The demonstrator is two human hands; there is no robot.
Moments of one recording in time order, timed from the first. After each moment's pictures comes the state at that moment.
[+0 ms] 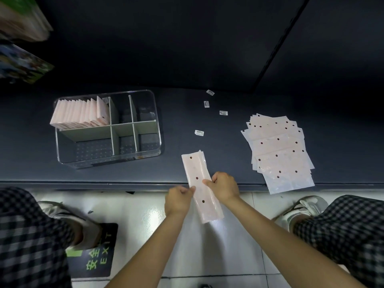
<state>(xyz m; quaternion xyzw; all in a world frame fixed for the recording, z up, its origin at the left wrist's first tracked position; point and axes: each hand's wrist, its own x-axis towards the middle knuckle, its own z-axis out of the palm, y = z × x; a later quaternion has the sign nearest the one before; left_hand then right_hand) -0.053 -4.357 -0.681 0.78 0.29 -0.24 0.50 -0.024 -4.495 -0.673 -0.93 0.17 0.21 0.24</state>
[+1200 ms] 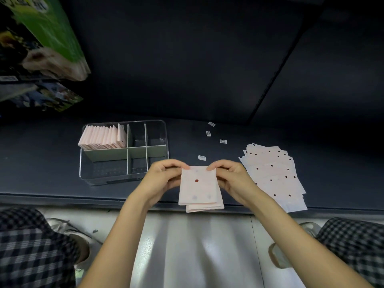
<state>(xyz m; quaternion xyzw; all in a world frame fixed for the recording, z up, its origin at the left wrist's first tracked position) -0.015 -4.278 -0.546 0.59 0.03 -0.19 0.79 -0.017 -4.487 -0.539 -0.64 0.02 0.17 0.75</state>
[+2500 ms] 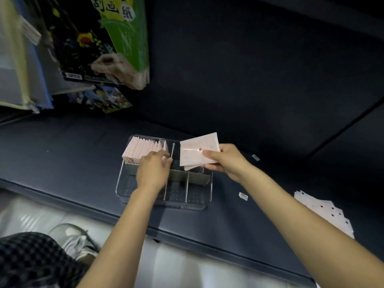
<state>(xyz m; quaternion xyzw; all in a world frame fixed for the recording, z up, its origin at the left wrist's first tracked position) 0.082 -4.151 -0.580 0.91 0.18 0.05 0.37 0.137 -4.332 -0.516 -0.75 0.04 0.25 0.61</state>
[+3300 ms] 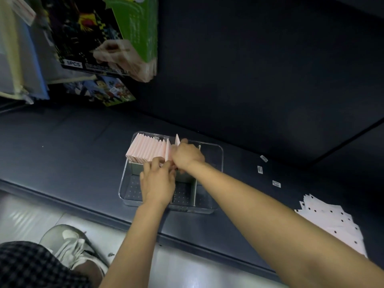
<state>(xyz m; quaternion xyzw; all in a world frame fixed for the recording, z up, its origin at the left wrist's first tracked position) 0.077 -4.148 -0.627 0.94 0.17 0.08 0.27 0.167 -4.207 -0.577 -0.97 -0.05 0.17 0.17</state>
